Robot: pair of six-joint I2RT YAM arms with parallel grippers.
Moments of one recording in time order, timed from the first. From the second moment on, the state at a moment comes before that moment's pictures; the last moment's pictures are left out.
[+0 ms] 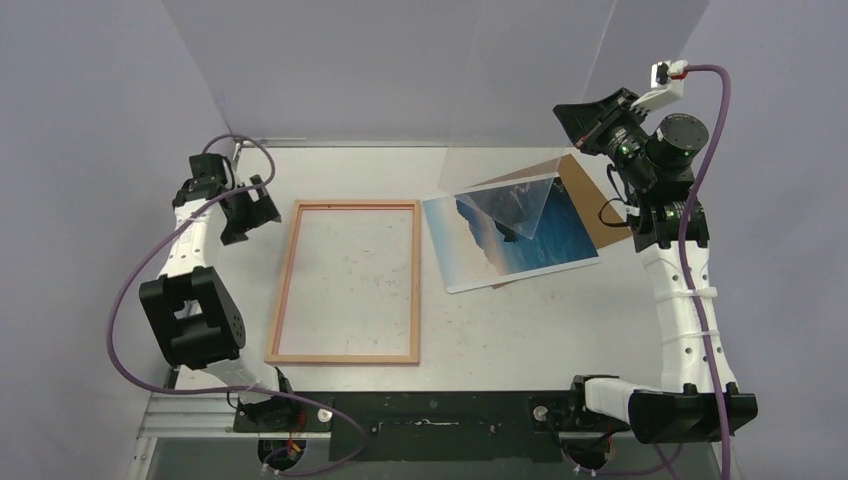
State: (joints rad) left arm 0.23 1.62 1.36 -0.70 0.12 -0.27; right arm 0.02 1.21 1.48 -0.18 -0.43 0.62
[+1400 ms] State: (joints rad) left arm 0.12 1.91 1.29 -0.69 0.17 -0.38; right arm 0.05 1.32 1.55 -0.32 -0.41 0.85
